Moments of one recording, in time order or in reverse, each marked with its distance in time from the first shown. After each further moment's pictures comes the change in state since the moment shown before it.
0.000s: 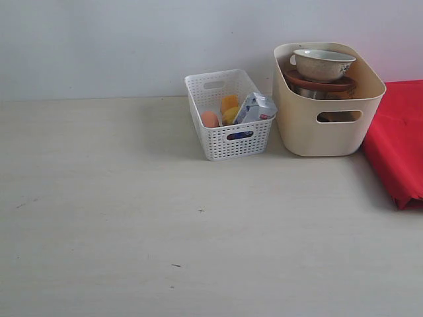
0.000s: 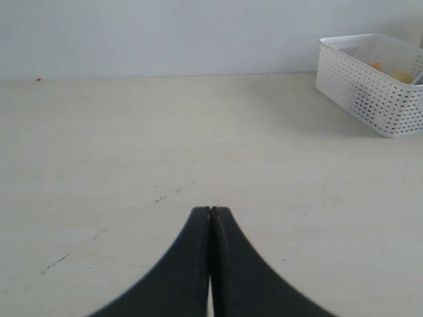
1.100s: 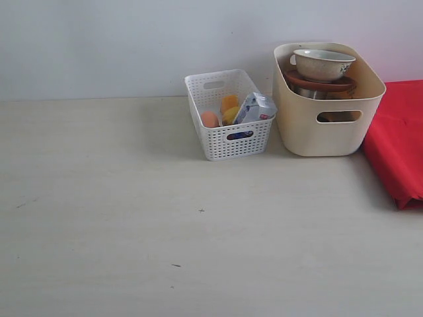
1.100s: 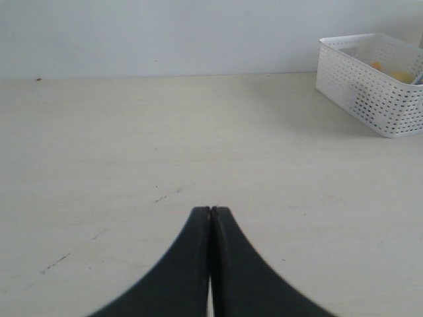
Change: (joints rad) left arm 0.000 0.000 0.000 0.000 0.000 0.000; right arm 0.015 0.000 0.061 0.000 -0.056 0.000
